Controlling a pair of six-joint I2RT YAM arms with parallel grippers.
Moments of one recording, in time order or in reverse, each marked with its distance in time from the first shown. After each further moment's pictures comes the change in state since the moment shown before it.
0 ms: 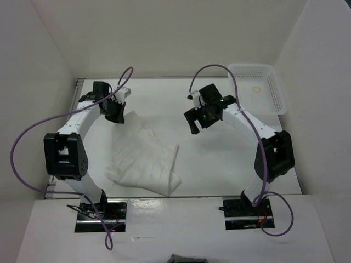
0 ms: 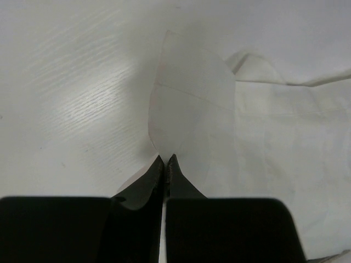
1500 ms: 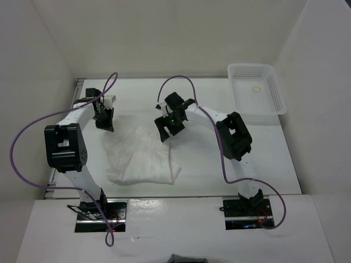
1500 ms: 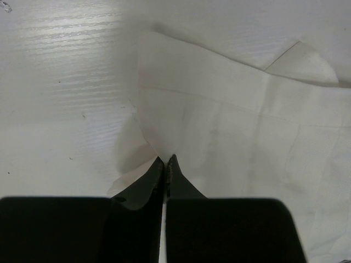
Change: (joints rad) left arm 0.134 0.133 -0.037 0.008 -0.132 -0.193; right arm 0.208 0.534 0.334 0.105 -0.206 0.160
